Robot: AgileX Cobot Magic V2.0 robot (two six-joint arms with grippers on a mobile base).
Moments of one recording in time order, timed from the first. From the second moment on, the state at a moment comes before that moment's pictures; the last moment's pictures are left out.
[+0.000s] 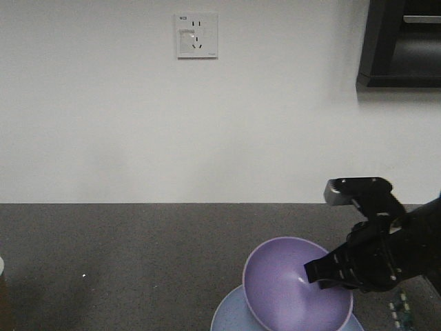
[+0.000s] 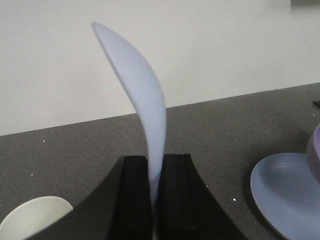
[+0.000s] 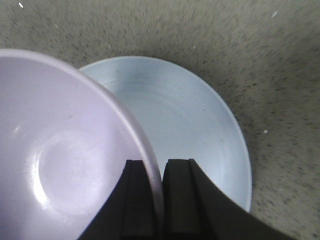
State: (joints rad) left arm -0.27 0.72 -0.96 -0.11 0.59 0.05; right arm 0.20 1.49 -1.22 0.28 0.84 -0.19
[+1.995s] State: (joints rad) left arm -0.27 1.14 -1.38 -0.35 0.88 0.35; right arm 0.20 0.83 -0.99 0.09 0.89 -0.14
